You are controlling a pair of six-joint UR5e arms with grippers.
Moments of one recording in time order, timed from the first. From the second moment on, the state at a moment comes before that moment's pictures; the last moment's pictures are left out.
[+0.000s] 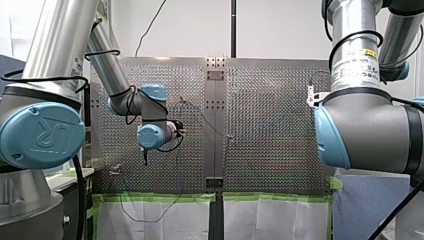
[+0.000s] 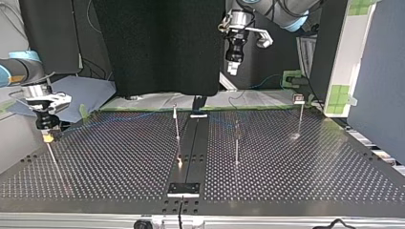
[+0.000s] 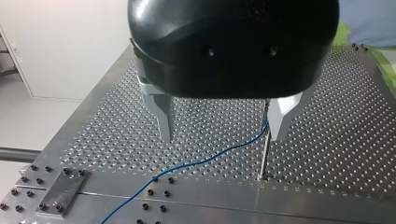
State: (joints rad) left arm -0.54 -1.81 -2.35 -2.05 -1.94 -1.67; right arm 1.45 -1.07 1.49 -0.46 1.01 1.58
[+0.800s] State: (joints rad) left arm -0.54 -1.81 -2.35 -2.05 -1.94 -1.67; right arm 1.46 -1.07 1.48 -0.47 1.01 1.55
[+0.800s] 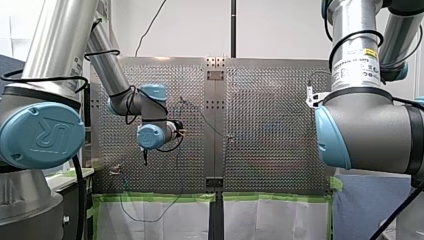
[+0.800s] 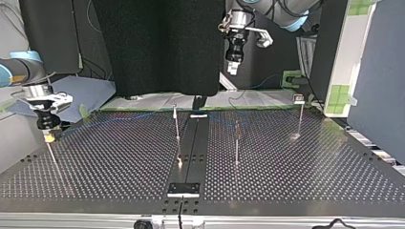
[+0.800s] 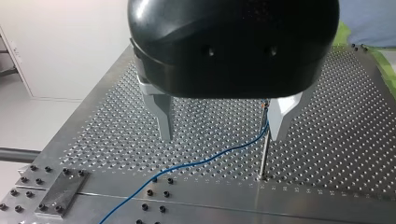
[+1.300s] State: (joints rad) left arm -0.54 -1.80 -2.35 -2.05 -1.94 -1.67; right arm 1.47 -1.06 1.48 -0.47 1.03 1.55
